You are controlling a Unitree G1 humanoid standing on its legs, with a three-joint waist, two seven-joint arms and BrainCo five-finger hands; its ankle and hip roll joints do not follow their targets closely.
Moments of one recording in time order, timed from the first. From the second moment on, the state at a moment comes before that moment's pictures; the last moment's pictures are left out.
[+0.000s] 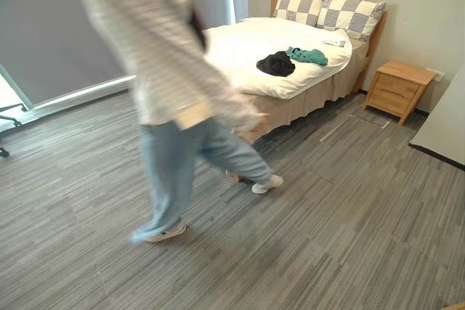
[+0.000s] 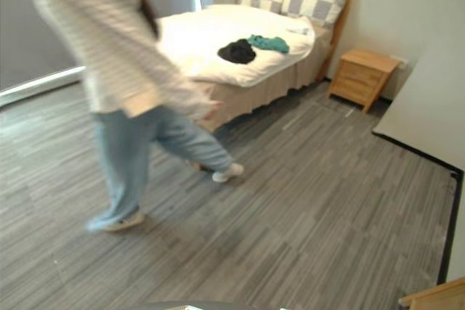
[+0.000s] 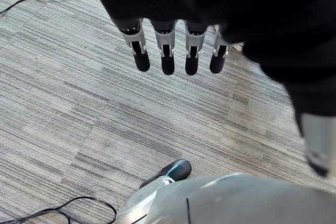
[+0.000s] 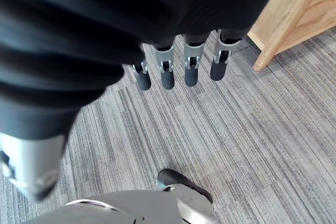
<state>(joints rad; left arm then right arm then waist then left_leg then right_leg) 0.05 0.20 -0.29 1.30 0.10 0.04 0.07 0.02 -0.23 0.28 1.31 -0.12 0.08 -0.09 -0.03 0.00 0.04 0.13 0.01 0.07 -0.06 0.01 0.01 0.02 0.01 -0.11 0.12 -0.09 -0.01</state>
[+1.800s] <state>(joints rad) -0.12 0.27 -0.23 1.30 0.08 0.03 0.11 0.01 -0.26 0.24 1.30 -0.04 0.08 -0.11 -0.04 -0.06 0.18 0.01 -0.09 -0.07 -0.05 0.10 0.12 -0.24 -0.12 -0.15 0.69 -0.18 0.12</state>
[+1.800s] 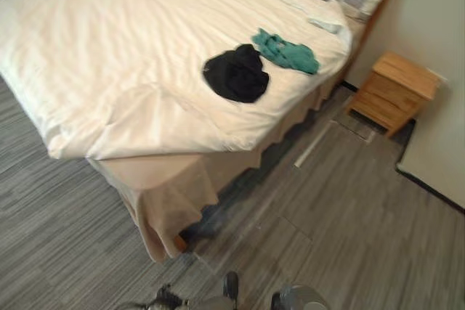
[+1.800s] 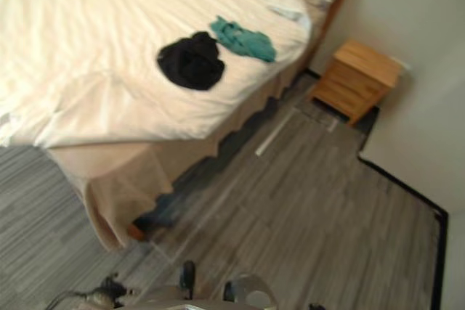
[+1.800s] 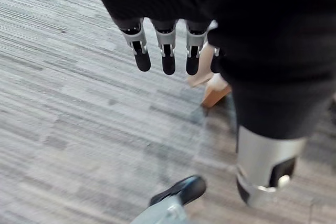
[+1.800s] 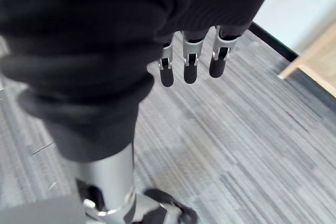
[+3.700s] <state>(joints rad) -0.47 0.65 -0.45 0.69 0.60 -0.02 0.20 -0.19 -0.67 0.04 0.46 0.08 0.01 -0.22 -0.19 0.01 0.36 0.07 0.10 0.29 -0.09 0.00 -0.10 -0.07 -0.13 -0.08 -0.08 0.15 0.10</state>
